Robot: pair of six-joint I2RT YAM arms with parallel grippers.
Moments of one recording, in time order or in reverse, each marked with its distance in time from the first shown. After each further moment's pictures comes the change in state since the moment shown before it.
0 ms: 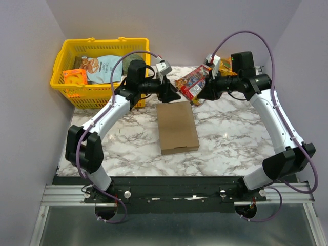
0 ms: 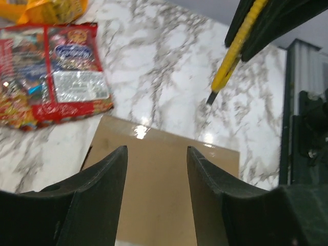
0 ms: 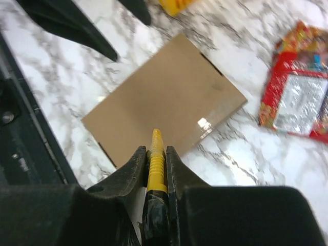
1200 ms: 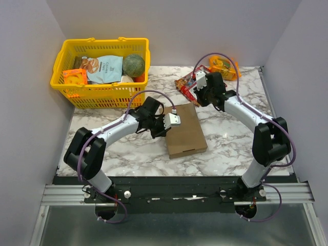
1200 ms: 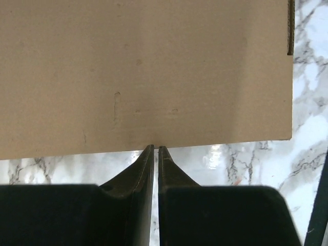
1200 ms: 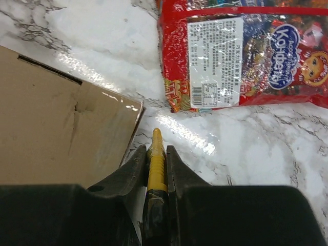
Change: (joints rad) left arm -0.180 -0.030 -0.344 -0.365 -0.344 0.612; right arm 0.087 0.216 -0.341 0.563 0.637 0.069
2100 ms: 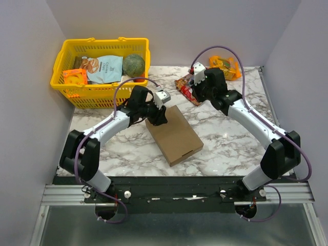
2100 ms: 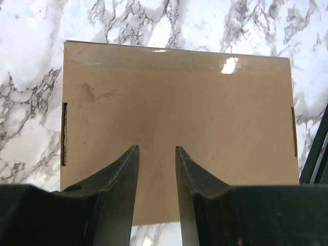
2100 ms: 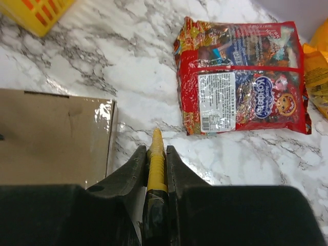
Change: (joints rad) left arm 0.134 -0.069 0.009 0.225 0.083 -0.431; right arm 0.124 -0.162 0.040 -0.033 0.045 0.055
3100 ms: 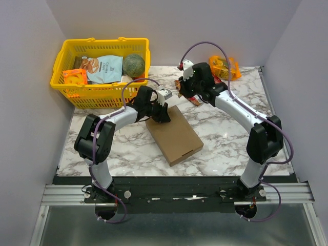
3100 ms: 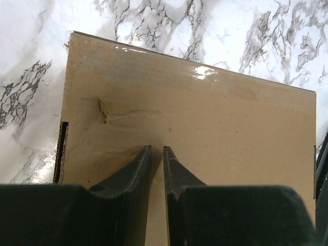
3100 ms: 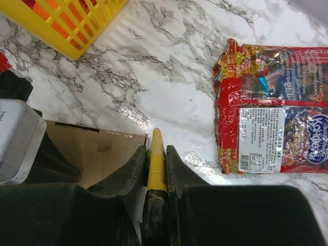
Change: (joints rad) left arm 0.023 0.265 0.063 0.163 0.032 -0.195; right arm 0.016 0.221 0.186 0.024 -0.120 0.080
